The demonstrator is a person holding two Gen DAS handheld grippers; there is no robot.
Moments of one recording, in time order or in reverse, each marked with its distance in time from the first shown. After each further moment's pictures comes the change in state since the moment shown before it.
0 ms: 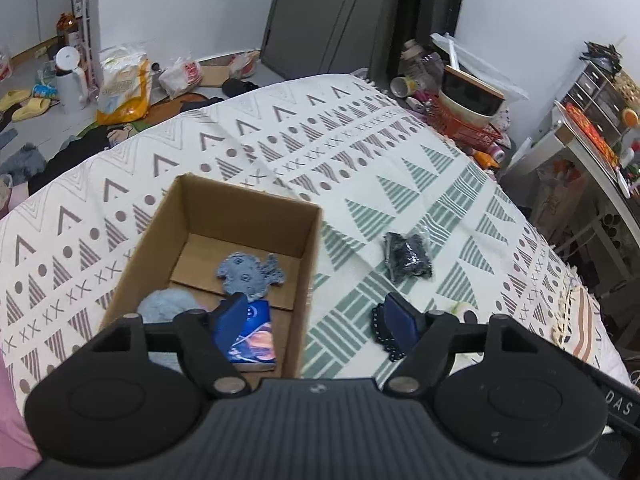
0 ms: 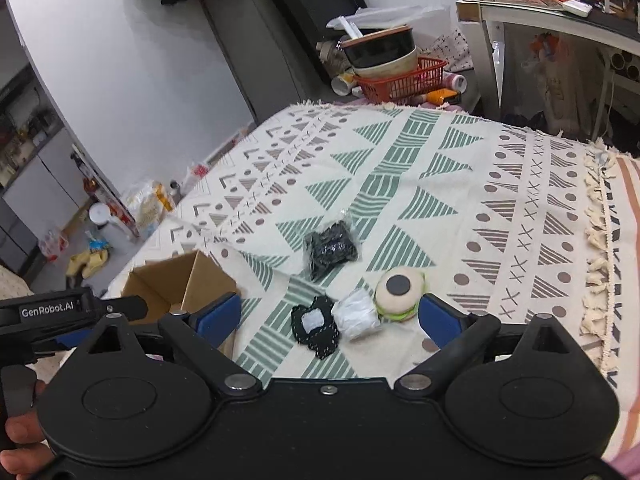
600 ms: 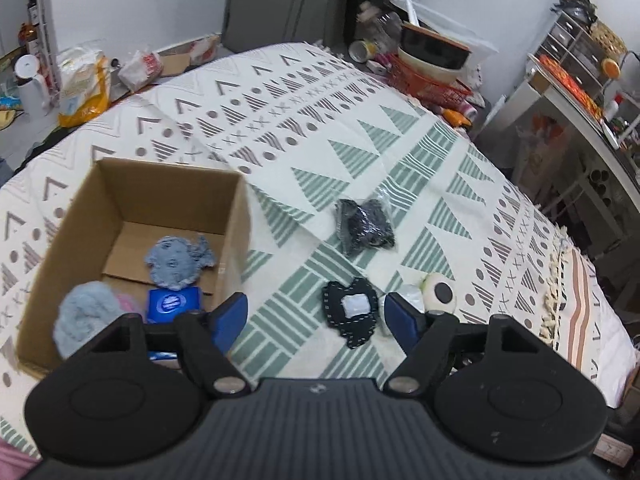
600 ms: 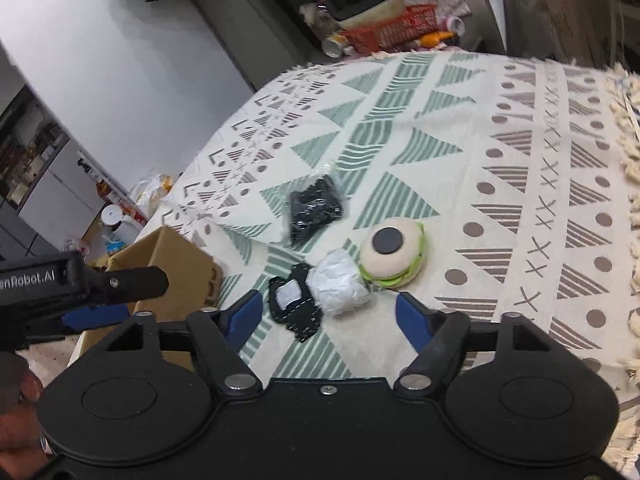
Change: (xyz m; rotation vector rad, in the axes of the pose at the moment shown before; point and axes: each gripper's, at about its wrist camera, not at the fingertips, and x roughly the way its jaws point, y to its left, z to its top) left arm 0.047 -0.051 -0.015 0.087 0.065 -0.047; right arm 0.059 -0.044 -0.027 0.094 0.076 0.081
